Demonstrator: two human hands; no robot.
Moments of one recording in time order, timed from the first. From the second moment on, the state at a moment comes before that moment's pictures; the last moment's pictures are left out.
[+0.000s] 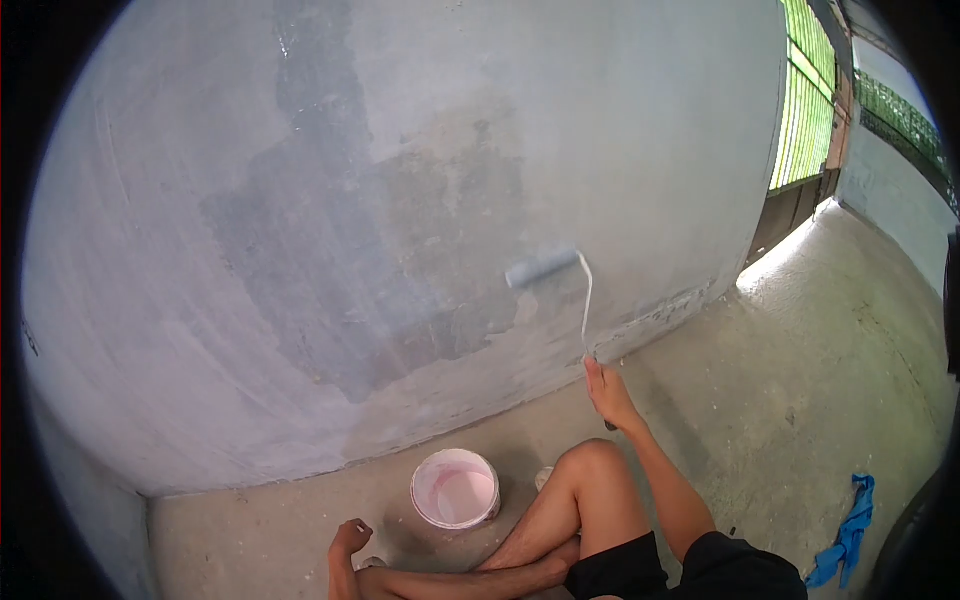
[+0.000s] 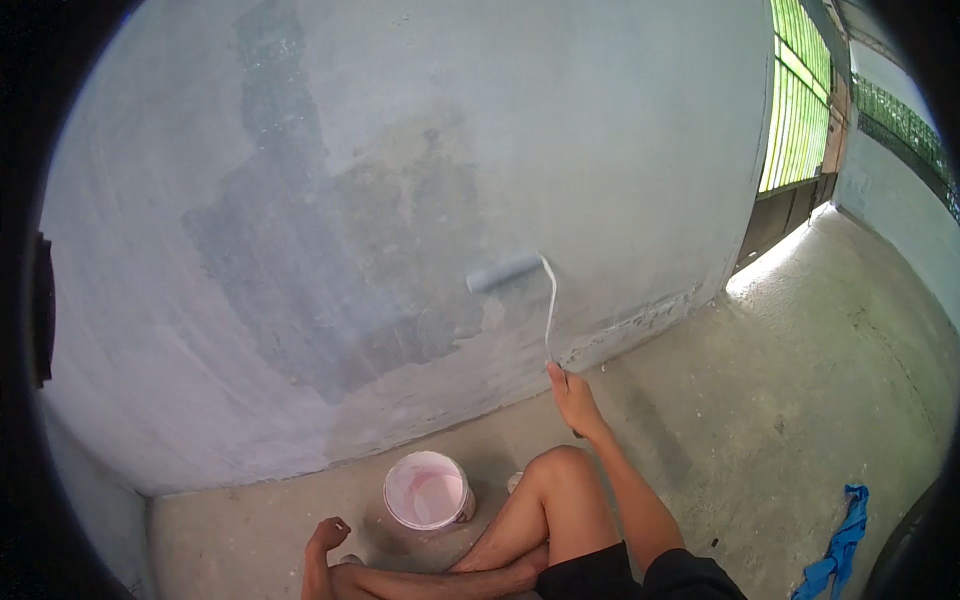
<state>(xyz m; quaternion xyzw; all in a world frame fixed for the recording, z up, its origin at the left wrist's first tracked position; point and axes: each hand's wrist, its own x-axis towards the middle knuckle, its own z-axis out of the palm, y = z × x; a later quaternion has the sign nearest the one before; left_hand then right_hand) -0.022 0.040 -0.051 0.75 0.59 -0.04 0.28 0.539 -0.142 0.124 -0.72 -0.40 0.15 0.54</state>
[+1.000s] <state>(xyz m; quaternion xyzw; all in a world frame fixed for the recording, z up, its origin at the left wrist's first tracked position) -0.019 0.038 -0.046 0.77 0.58 -0.02 0.26 0.577 -0.141 0.109 -0.72 -0.42 0.07 0.54</state>
